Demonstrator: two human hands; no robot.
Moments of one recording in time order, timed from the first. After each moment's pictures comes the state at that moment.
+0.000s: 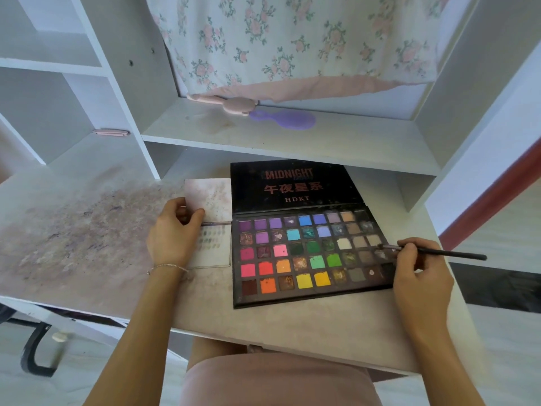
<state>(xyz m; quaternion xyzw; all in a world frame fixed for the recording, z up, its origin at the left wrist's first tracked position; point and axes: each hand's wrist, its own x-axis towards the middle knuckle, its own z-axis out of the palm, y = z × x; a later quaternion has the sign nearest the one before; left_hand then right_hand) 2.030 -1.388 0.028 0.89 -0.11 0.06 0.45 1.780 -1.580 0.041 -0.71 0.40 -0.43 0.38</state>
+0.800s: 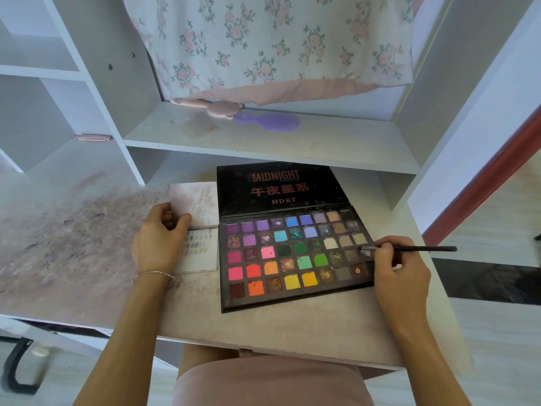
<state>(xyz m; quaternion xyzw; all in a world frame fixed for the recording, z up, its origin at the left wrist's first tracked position) 2.027 -1.387 0.029 0.89 -0.11 0.06 0.43 1.781 -1.576 0.043 -0.72 0.39 -0.41 0.40</state>
